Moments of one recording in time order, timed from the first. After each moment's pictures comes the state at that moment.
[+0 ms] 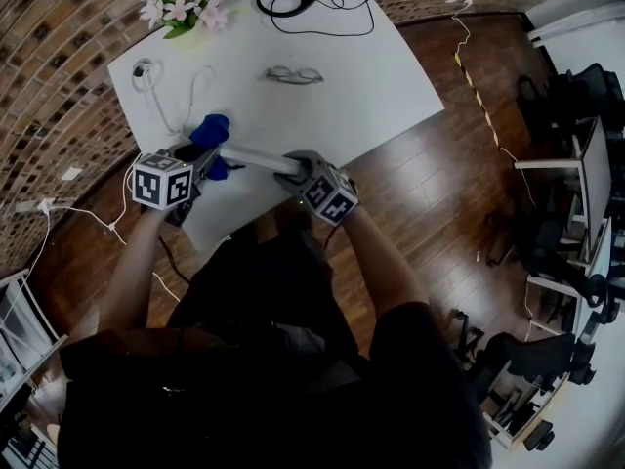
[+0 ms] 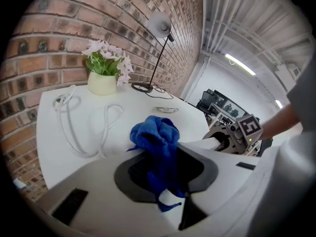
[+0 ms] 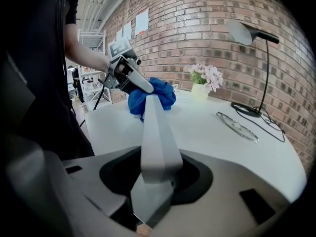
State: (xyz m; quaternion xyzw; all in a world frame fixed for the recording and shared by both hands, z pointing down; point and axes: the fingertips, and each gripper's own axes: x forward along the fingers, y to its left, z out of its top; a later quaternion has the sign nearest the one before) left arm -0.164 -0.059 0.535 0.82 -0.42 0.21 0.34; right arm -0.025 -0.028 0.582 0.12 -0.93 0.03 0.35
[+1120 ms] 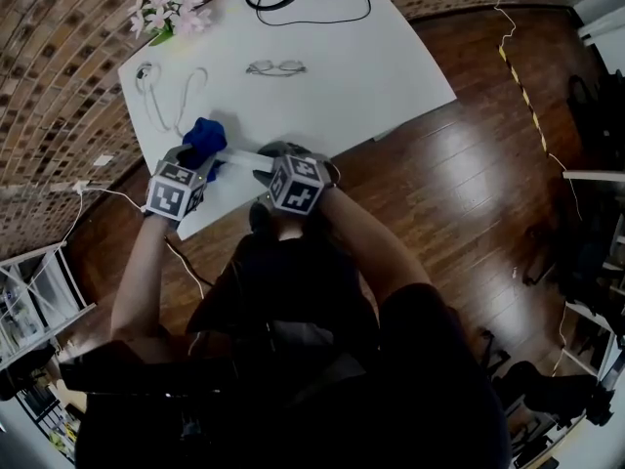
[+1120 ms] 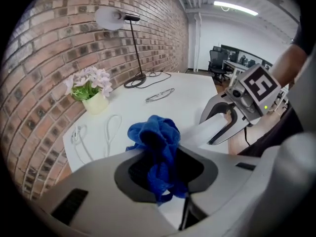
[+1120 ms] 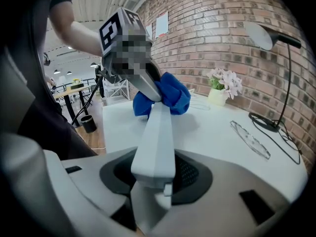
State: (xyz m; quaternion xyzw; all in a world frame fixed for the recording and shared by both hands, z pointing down) left arm -0.098 -0.043 0.531 0.74 -0.46 0.43 0.22; right arm -0.019 -0.021 0.582 0.00 -0.94 -0.02 0.35
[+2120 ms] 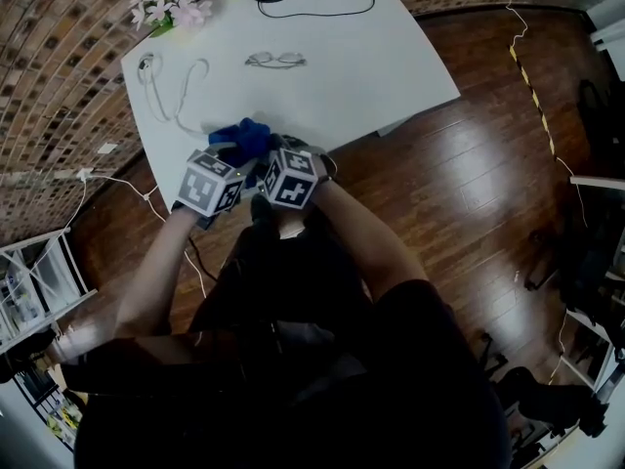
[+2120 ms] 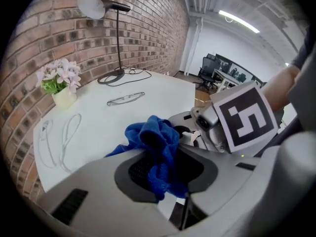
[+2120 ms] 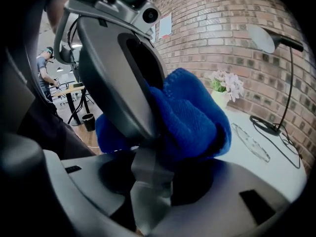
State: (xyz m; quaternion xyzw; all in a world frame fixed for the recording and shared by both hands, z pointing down) left arm 0.015 -0.036 0.535 0.77 -0.40 0.40 0.29; right arm -0.017 -0.020 0.582 -0.01 -0.94 -0.03 0.34
